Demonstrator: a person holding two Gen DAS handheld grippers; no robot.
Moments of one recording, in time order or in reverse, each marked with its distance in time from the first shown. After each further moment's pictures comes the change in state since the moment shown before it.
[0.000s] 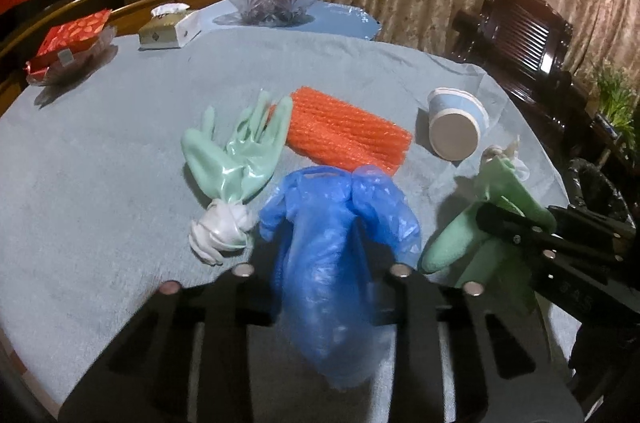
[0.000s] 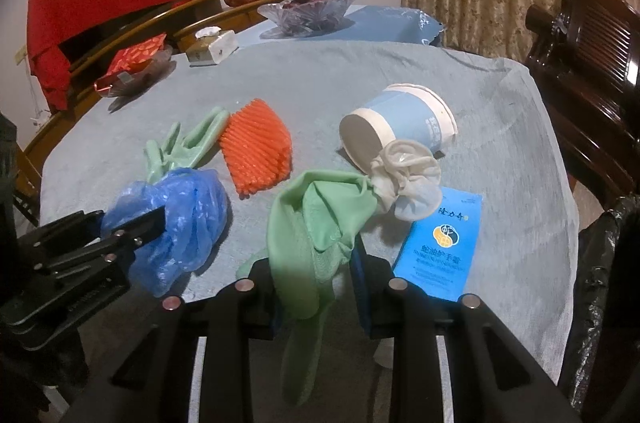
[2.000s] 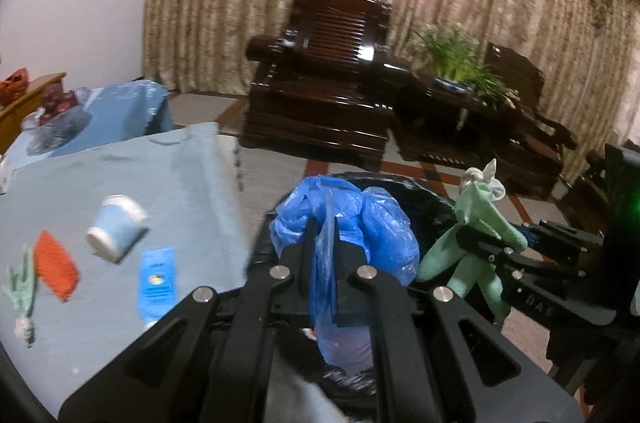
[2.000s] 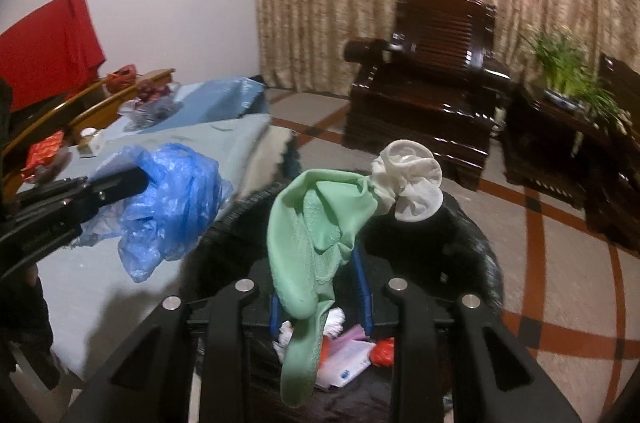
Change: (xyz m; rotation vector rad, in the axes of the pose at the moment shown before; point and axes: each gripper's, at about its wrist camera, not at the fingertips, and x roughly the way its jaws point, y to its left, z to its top) left arm -0.074 -0.299 0.008 0.357 -0.111 -0.475; right arm -0.242 -0.204 -0.091 0.252 -0.202 -0.402
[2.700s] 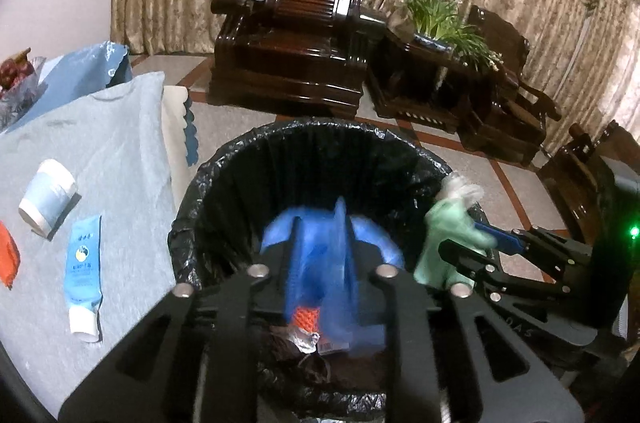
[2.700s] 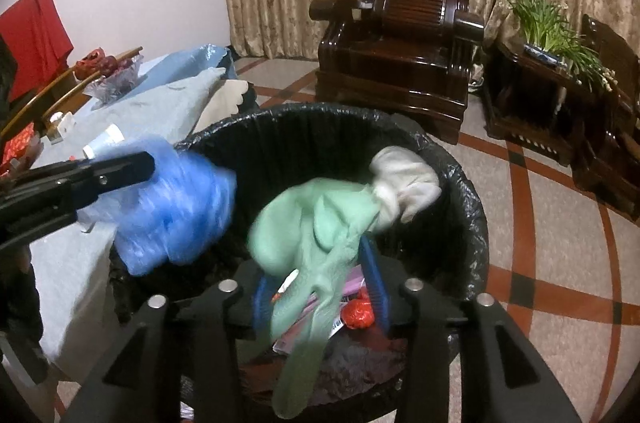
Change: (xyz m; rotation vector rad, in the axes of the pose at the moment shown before) left arm 0.067 -0.018 -0.022 -0.004 0.161 -0.090; right arm 0.027 -0.035 -0.037 0.054 0.113 -0.051
